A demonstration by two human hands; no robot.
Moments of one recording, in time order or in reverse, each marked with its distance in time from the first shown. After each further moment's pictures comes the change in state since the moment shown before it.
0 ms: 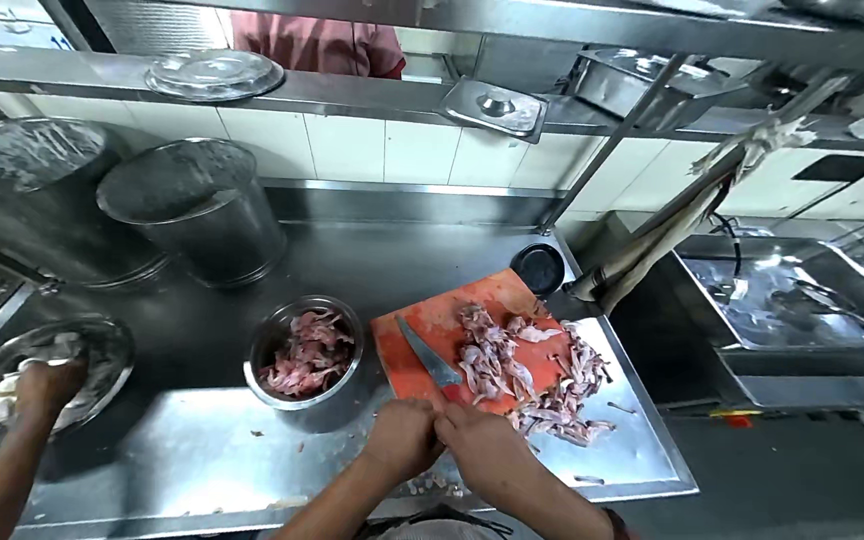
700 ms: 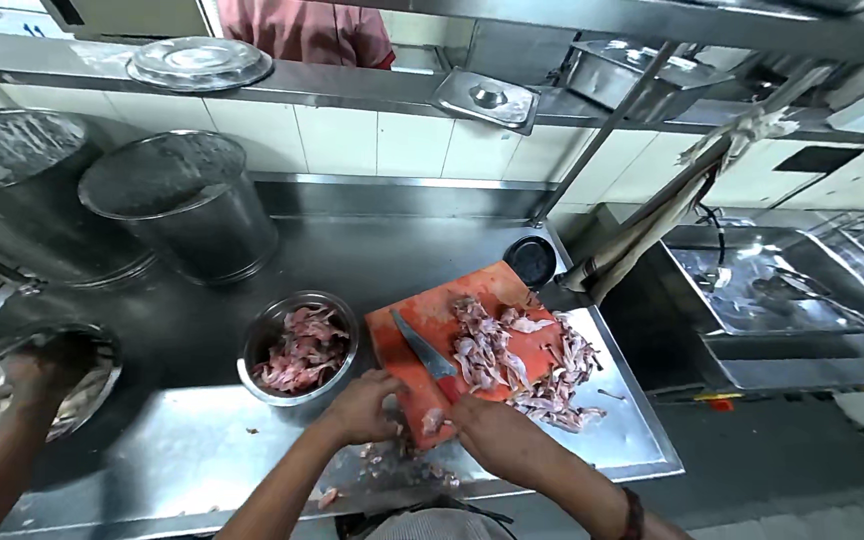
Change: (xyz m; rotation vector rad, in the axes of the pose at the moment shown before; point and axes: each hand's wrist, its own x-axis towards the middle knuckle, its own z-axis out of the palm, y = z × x) left_hand 0.001 -0.078 -0.016 -0.228 -0.104 0.039; right_hand -0.010 0.032 -0.007 0.198 -0.184 0.021
